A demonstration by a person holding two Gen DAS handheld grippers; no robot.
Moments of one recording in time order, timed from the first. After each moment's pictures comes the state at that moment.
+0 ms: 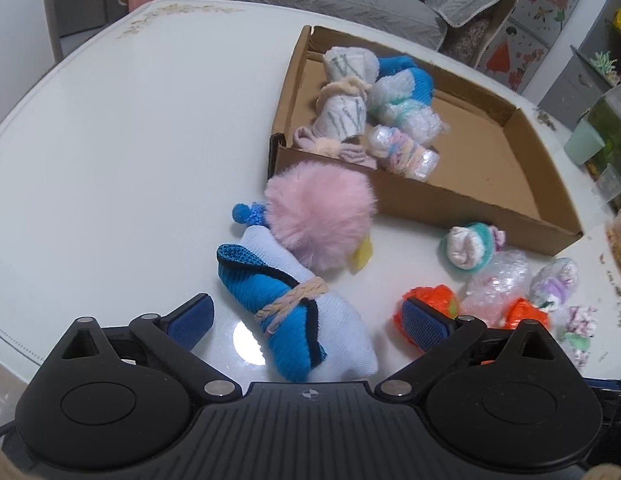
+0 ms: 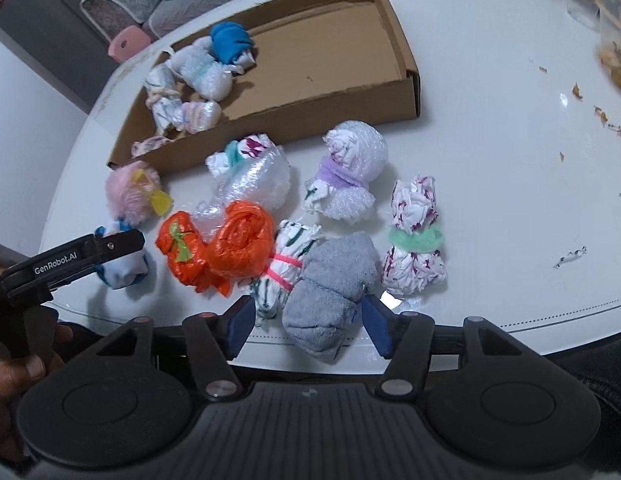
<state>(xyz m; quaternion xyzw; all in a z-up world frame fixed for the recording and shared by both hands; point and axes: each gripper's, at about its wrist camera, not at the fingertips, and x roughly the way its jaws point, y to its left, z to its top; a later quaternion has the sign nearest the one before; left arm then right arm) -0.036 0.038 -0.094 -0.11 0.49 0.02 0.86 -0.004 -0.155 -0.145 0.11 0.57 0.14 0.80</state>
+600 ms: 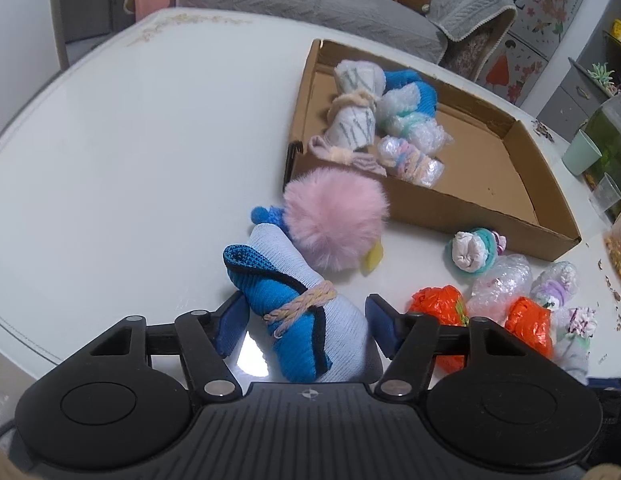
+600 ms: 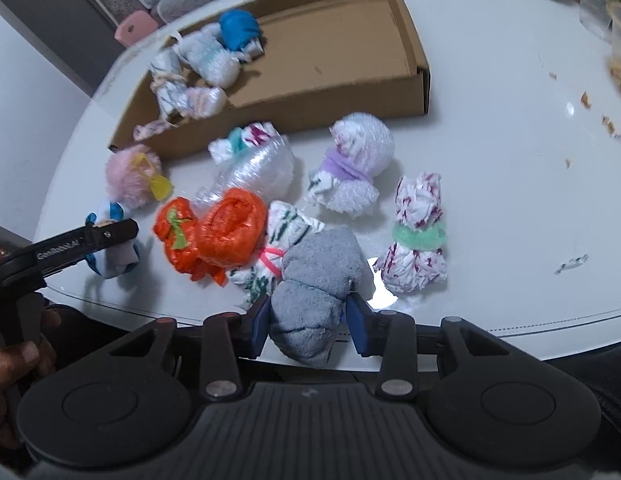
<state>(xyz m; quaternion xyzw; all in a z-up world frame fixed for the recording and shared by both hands) -0.052 0.049 -0.085 -0.12 0.47 0.02 0.88 -0.015 -0.157 -0.132 0.08 0.56 0.17 0.81</state>
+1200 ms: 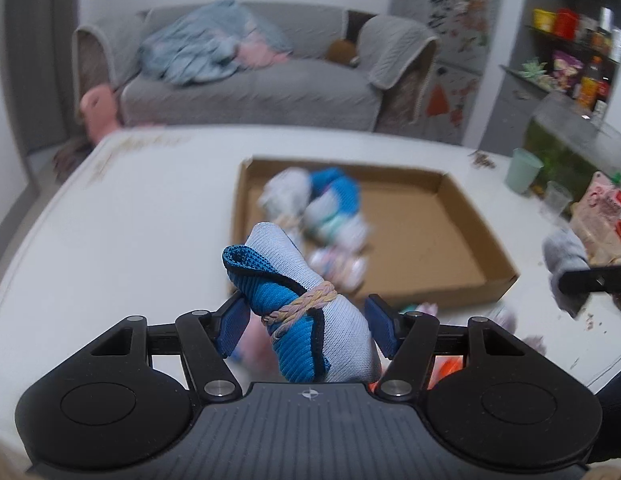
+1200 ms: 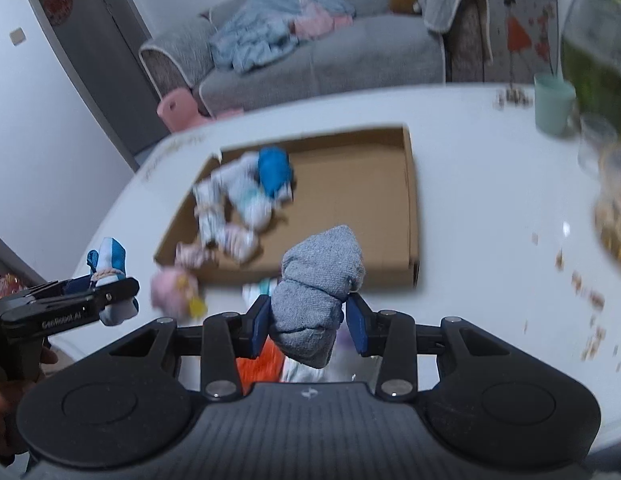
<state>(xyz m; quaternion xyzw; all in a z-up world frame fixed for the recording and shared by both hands) -0.036 0.014 -0.005 -0.03 0.36 -0.05 0.93 0.027 -0.178 -0.049 0.07 0.42 0.20 0.88</state>
